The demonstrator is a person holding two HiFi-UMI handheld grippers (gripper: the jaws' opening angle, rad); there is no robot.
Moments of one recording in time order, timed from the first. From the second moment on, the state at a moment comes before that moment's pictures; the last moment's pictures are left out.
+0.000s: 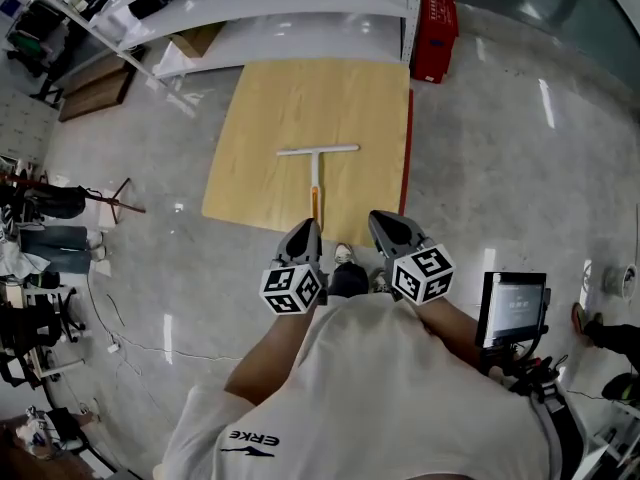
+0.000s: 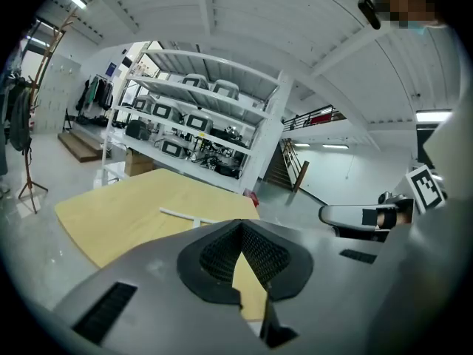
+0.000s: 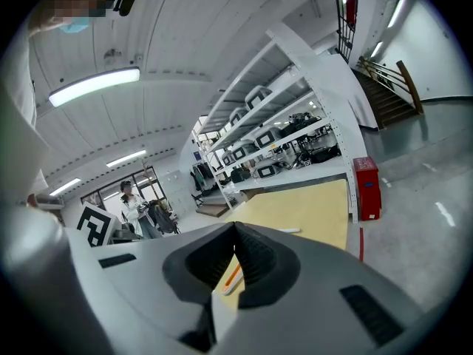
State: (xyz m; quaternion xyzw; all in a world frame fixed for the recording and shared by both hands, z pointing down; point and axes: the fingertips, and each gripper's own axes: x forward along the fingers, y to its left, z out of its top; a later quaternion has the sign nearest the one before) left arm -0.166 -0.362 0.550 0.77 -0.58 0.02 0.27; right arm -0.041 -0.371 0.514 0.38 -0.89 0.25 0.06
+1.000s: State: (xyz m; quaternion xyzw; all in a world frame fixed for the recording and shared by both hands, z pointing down) left arm -0.191 -0.482 0.654 0.77 -0.54 0.13 0.31; right arm -0.069 -0.458 0.564 0.41 -0.86 0.29 0.11
